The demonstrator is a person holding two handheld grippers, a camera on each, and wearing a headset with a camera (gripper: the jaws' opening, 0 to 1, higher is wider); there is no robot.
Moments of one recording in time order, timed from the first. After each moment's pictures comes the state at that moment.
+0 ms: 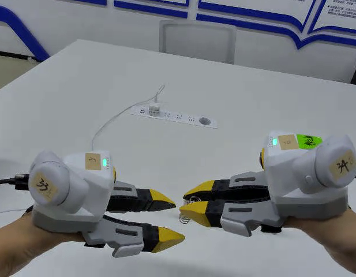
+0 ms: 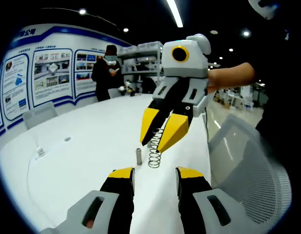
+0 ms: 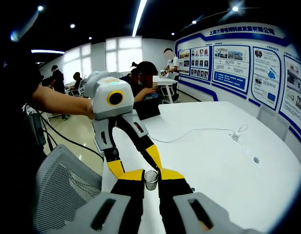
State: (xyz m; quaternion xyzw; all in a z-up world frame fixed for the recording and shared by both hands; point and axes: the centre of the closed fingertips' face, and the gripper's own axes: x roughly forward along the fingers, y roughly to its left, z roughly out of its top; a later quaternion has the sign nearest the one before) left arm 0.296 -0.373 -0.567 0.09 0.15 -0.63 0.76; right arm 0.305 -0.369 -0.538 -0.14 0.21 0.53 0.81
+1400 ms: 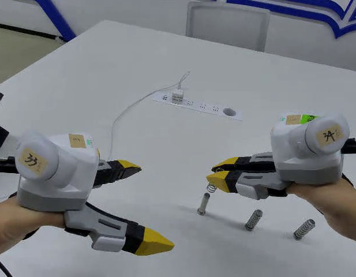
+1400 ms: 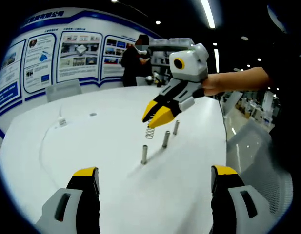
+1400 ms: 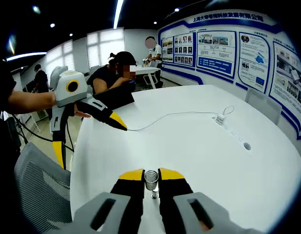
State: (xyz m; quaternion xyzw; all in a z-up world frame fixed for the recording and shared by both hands) left arm 0.329 -0.325 -0.594 0.05 0.22 -0.54 0.81; right arm 0.391 -0.391 -0.588 -0.14 0.27 0.47 0.83
